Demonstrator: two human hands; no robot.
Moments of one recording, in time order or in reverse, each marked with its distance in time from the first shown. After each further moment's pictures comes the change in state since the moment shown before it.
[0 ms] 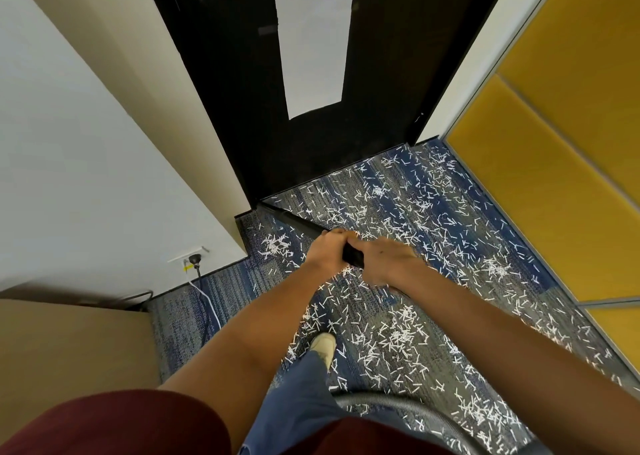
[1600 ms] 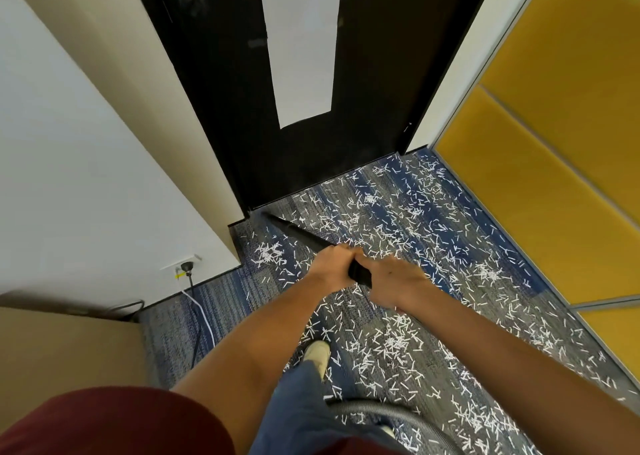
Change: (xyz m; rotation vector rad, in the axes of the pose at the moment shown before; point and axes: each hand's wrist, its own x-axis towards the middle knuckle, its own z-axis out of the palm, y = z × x) left_hand -0.018 0.023 0.021 0.168 -0.079 0.120; right_hand -0.030 0.025 0.032 -0.010 0.019 0.012
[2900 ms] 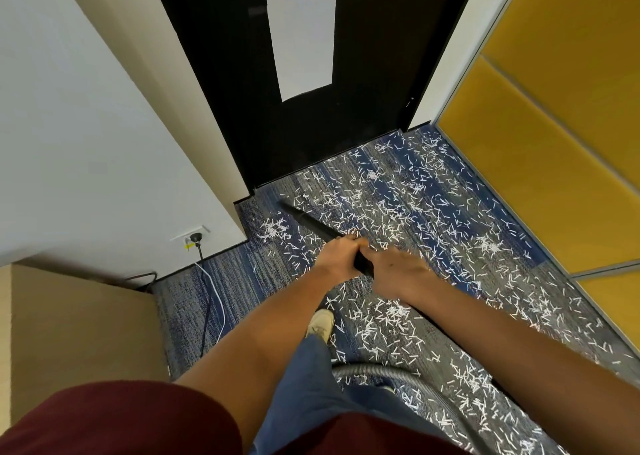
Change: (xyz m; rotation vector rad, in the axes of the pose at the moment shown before) left_hand -0.058 0.030 0.042 -0.034 0.010 0.001; right_hand -0.062 -0.007 0.045 0.004 -0.036 0.011
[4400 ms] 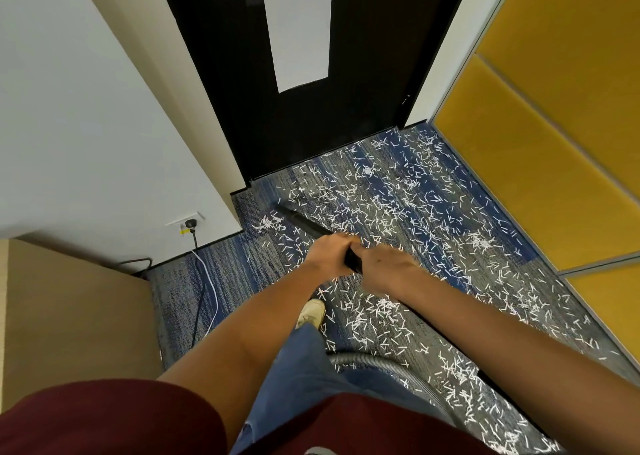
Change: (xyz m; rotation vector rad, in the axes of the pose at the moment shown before) left_hand -0.029 0.022 0.022 0.051 0.035 -0.007; right_hand -0.034 0.010 0.026 -0.031 -0.003 -0.015
